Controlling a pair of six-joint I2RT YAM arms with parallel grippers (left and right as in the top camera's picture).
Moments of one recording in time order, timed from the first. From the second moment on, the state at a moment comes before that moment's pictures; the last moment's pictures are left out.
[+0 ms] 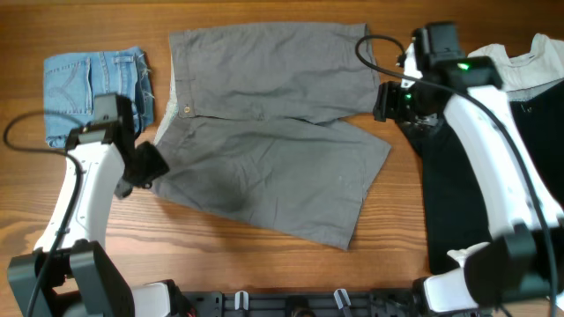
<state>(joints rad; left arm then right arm) 0.18 1.52 1.00 -0.96 -0.10 -0.43 0.12 1.64 1.50 -1.13 -0.14 0.26</state>
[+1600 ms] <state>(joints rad) 0.28 1.52 0.70 -0.54 0.10 -0.34 0.46 1.54 0.77 -0.99 -0.44 0.44</state>
